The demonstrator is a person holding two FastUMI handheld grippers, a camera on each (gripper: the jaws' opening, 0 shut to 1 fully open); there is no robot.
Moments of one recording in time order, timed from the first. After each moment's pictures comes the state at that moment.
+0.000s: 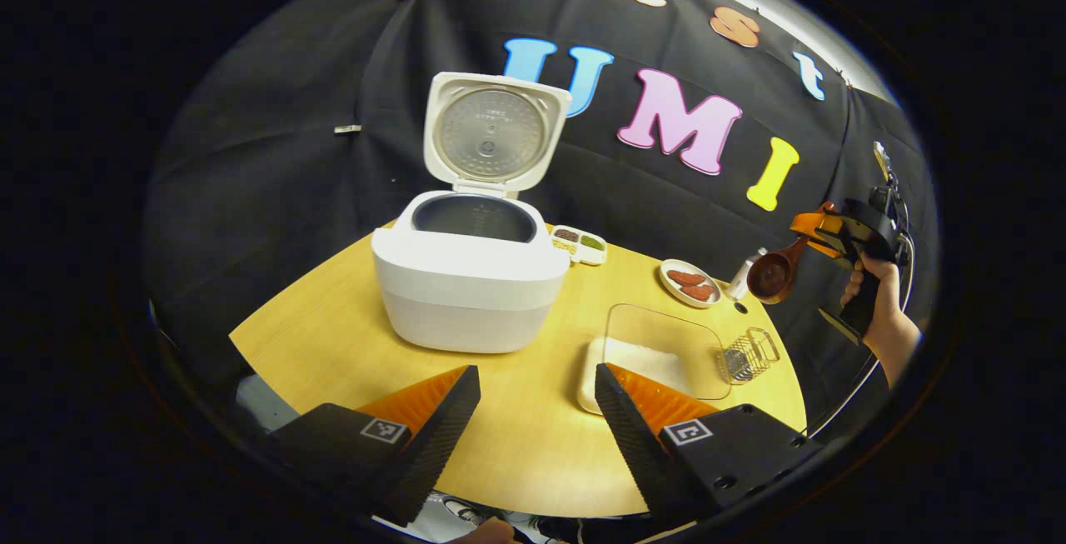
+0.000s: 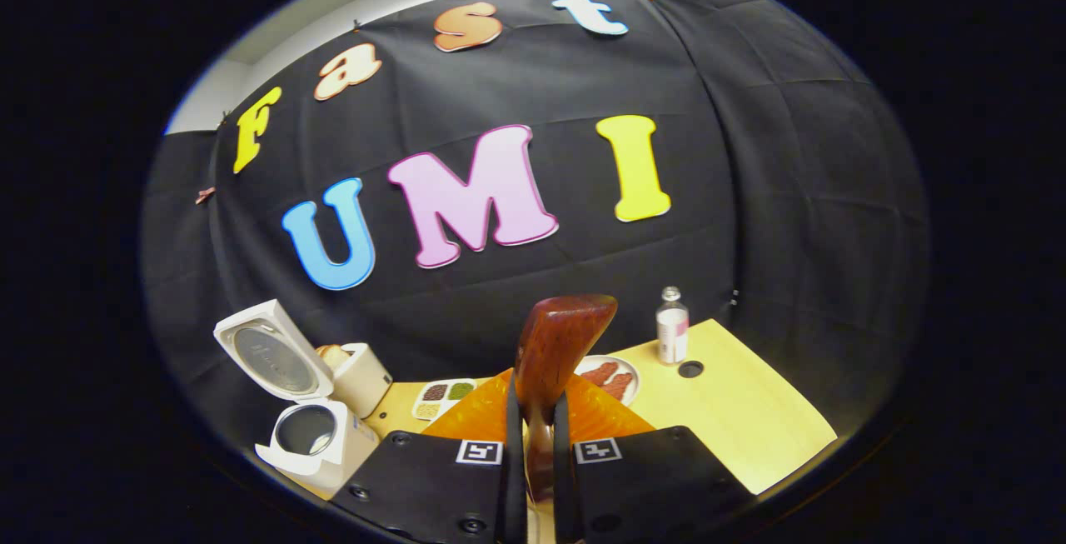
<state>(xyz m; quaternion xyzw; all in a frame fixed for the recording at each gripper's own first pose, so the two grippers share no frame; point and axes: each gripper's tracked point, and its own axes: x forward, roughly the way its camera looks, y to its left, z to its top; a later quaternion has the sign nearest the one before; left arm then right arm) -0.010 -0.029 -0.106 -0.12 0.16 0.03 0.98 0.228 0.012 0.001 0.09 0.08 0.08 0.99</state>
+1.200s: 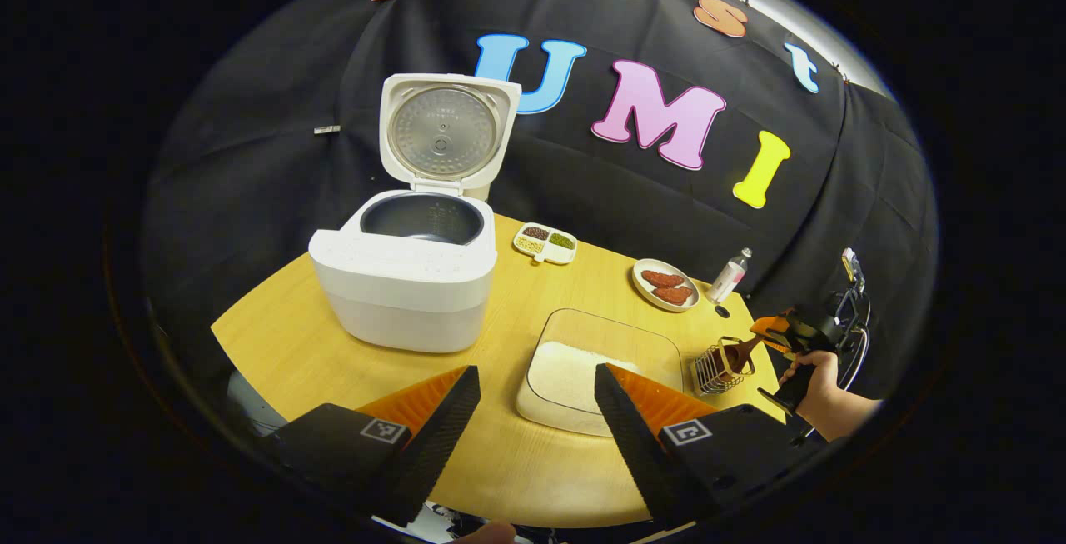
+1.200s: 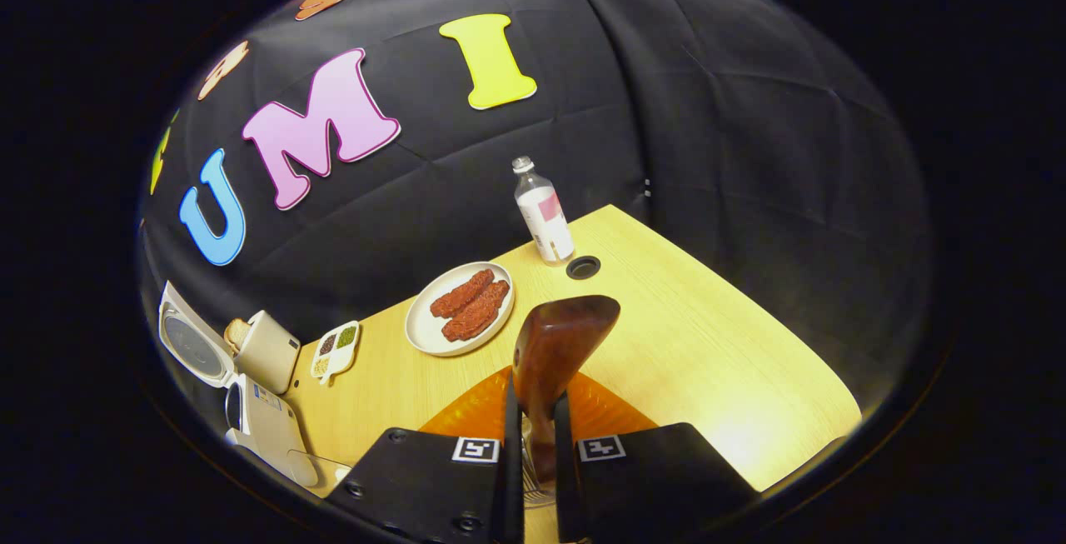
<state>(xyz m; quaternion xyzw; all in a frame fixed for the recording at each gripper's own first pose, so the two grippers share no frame) 0.020 -0.082 -0.093 -0.12 0.17 0.05 0.98 0.261 -0.106 -0.175 0.15 0.24 -0.02 0.96</state>
